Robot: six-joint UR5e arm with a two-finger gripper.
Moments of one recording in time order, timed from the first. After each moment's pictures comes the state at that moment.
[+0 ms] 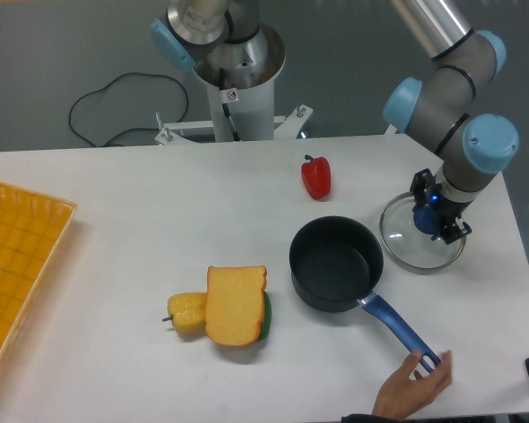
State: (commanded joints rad) arm 2.90 -2.09 -1.61 -1.09 1.60 1.95
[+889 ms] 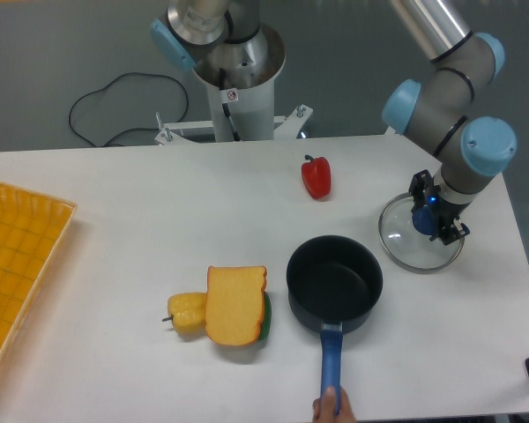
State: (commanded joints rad) arm 2.89 -2.09 -1.61 -1.09 1.60 1.96
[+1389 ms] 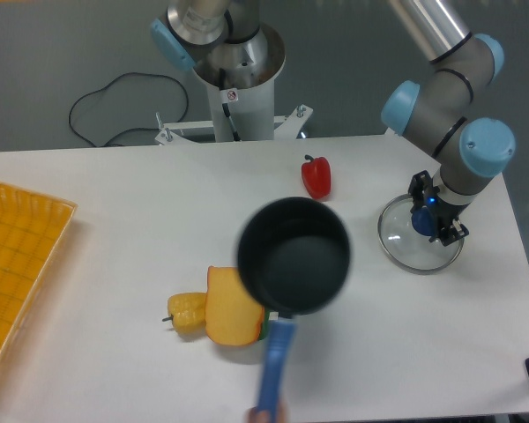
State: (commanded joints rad) arm 2.89 -2.09 -1.61 -1.08 1.60 1.96
